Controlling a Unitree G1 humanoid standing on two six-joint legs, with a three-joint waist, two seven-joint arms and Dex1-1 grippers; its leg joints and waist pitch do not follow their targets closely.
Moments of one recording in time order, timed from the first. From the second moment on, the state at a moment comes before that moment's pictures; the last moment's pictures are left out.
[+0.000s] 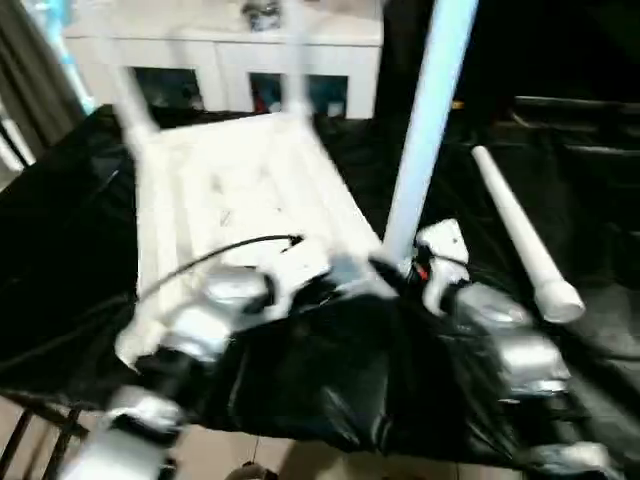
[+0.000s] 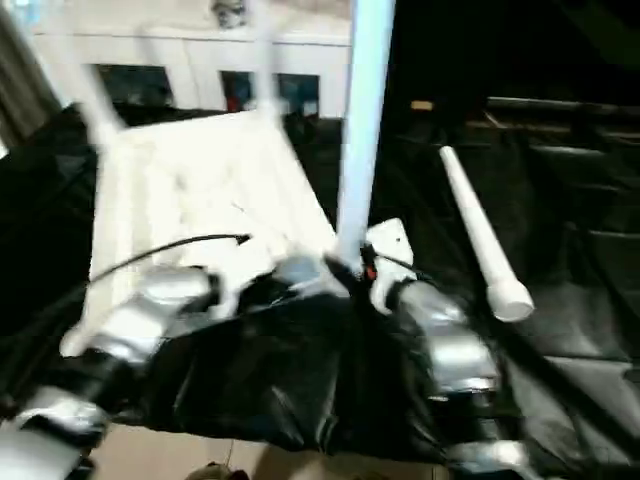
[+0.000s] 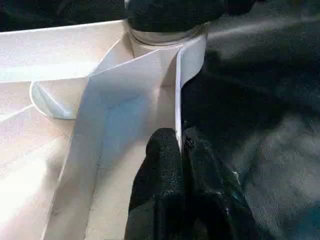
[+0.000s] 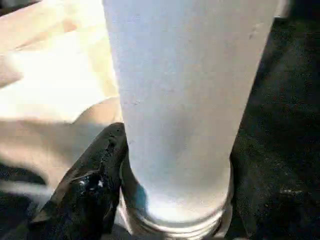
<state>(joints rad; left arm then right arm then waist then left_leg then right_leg) -0.54 0.20 -0.30 0.50 0.11 0.19 -0.84 -0.37 -0.10 0.02 0.34 0.08 0.25 0.40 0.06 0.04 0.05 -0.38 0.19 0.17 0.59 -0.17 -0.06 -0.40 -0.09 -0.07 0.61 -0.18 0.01</state>
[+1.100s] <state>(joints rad) -0.51 0.41 -0.34 0.42 0.03 0.05 -1.24 -0.38 -0.42 0.20 0.28 0.15 0.22 1.12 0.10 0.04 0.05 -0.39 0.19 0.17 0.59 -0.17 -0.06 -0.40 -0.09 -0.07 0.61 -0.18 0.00</state>
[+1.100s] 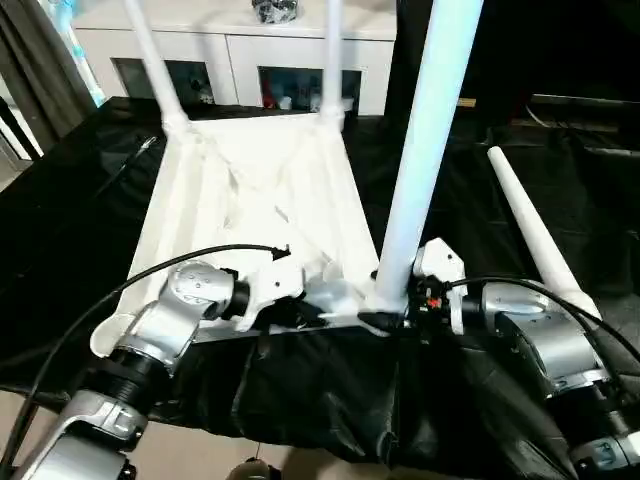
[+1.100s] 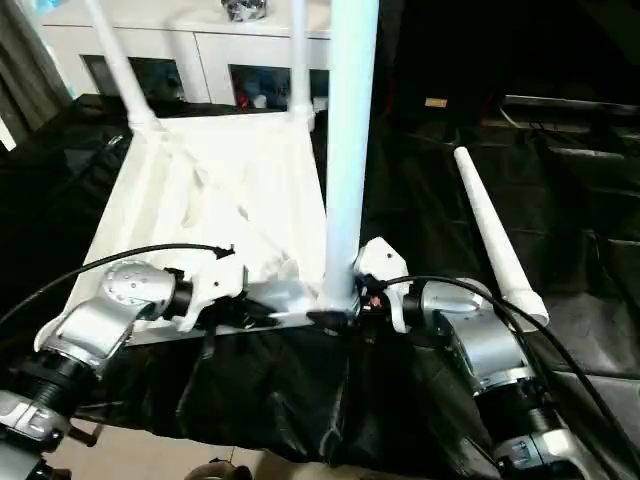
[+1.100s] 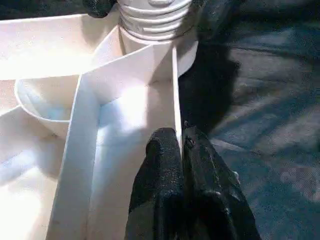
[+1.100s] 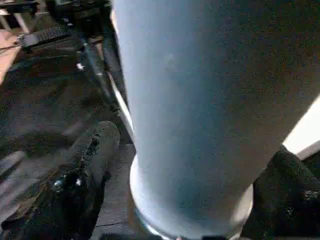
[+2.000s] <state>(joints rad) -0.56 0.21 -0.31 0.53 0.12 0.14 -0.90 -0.37 -0.12 0.03 0.36 0.06 0.22 0.44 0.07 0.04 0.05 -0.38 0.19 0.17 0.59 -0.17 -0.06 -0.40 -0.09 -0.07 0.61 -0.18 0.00</state>
